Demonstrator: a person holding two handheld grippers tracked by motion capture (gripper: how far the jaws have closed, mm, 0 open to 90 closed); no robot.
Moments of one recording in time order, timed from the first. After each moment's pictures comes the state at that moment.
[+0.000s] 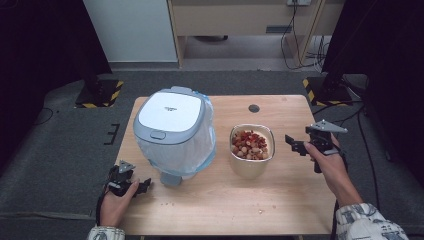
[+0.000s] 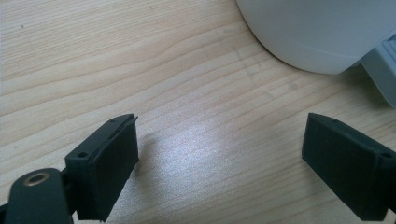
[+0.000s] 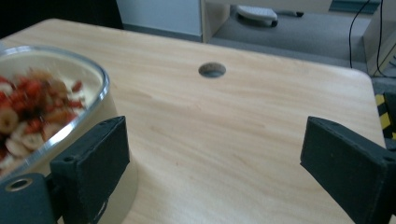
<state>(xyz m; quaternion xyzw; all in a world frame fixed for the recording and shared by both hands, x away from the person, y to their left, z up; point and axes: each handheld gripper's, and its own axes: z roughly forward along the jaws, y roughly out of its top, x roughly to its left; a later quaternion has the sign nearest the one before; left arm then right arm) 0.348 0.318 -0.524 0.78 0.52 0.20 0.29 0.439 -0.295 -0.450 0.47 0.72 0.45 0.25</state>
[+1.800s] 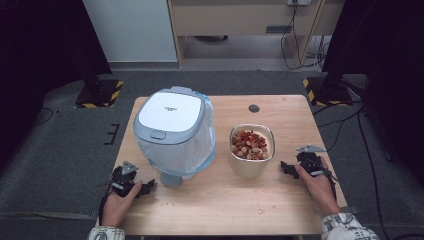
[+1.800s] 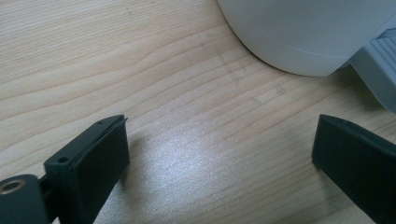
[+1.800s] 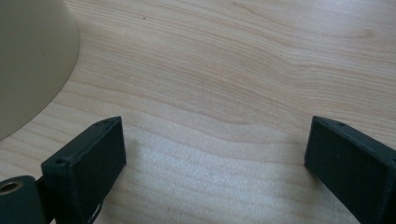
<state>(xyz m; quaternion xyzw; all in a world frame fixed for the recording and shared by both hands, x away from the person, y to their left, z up) 0.350 0.313 -0.534 0.78 0.50 0.20 0.31 0.420 -0.287 -0.539 0.54 0.75 0.32 0.22</state>
